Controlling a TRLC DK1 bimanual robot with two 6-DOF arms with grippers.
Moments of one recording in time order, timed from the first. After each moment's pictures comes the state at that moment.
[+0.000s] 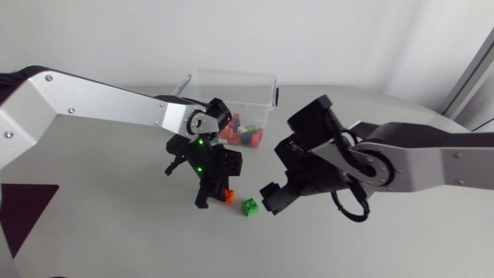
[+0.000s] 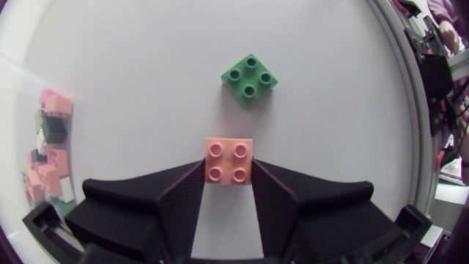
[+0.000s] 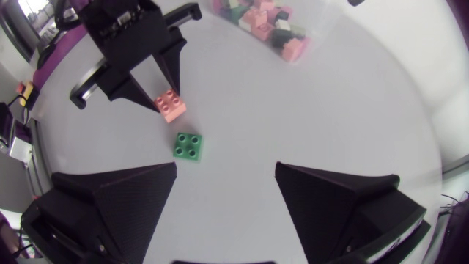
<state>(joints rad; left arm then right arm) -0.54 2.06 1.36 -0.75 0.25 1.17 0.66 1.51 0.86 -0.37 0.01 0.01</state>
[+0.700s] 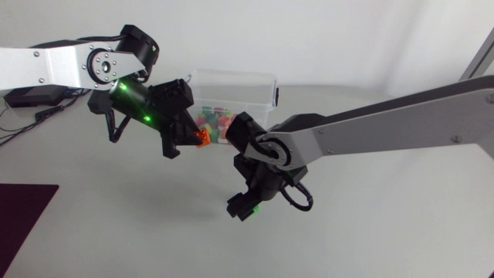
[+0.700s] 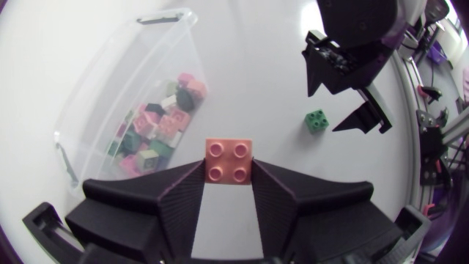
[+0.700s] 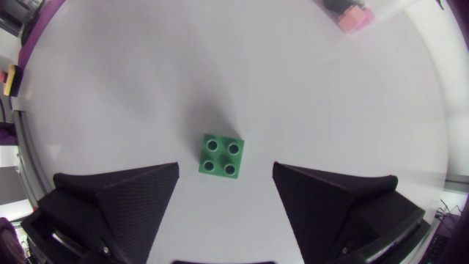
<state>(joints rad) -0.29 1.72 1.32 -0.66 0.39 0.96 0.77 1.92 1.20 -0.60 0.03 0.09</state>
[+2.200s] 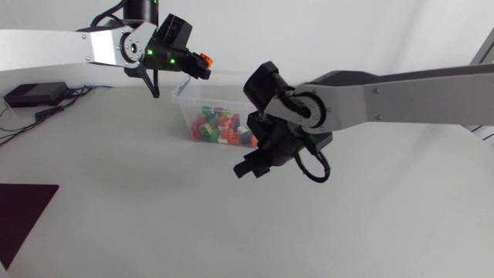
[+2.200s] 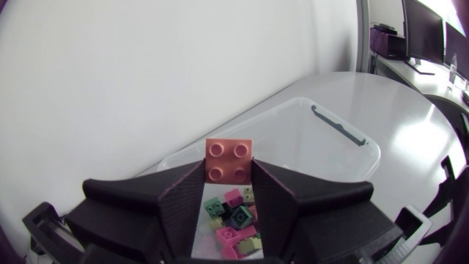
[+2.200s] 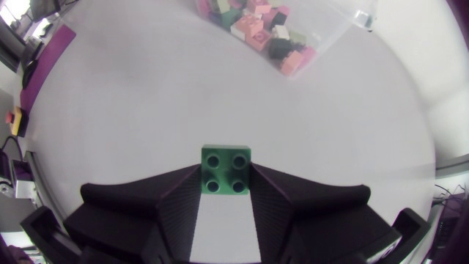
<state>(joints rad) -0.25 1.99 1.66 -0.12 0.19 0.35 0.69 1.77 1.26 -0.63 0.07 0.10</state>
